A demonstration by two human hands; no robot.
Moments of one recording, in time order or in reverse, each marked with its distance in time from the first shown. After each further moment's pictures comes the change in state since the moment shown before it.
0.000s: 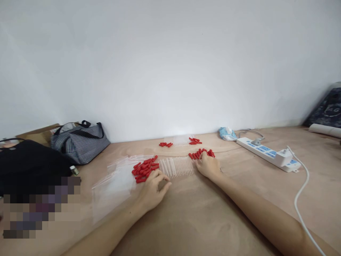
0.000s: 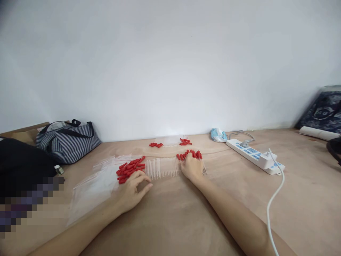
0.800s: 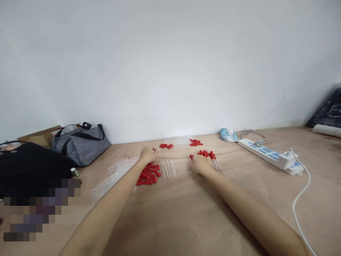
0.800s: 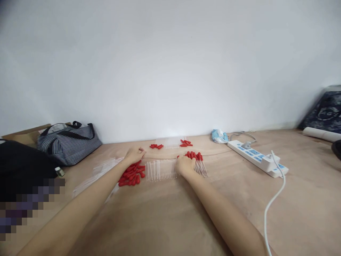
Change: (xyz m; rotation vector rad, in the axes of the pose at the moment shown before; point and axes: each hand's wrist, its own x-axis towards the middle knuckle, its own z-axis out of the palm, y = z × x) left_hand 0.115 -0.072 -0.016 0.133 -0.042 -0.502; right_hand 0.019 -0.031 0.000 -0.044 -0.221 -0.030
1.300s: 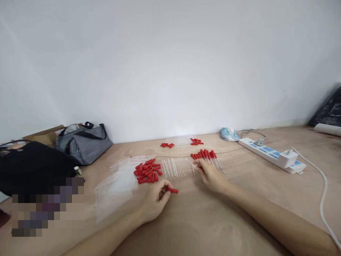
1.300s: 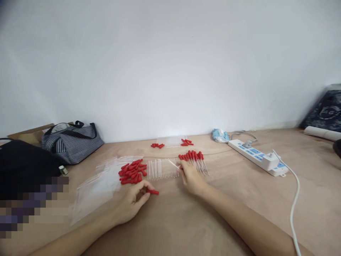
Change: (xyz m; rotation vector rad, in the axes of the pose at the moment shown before) left_hand -0.157 0.012 0.016 -0.515 -0.272 0.348; right_hand -0.050 0.041 0.006 0.472 0.234 -0.645
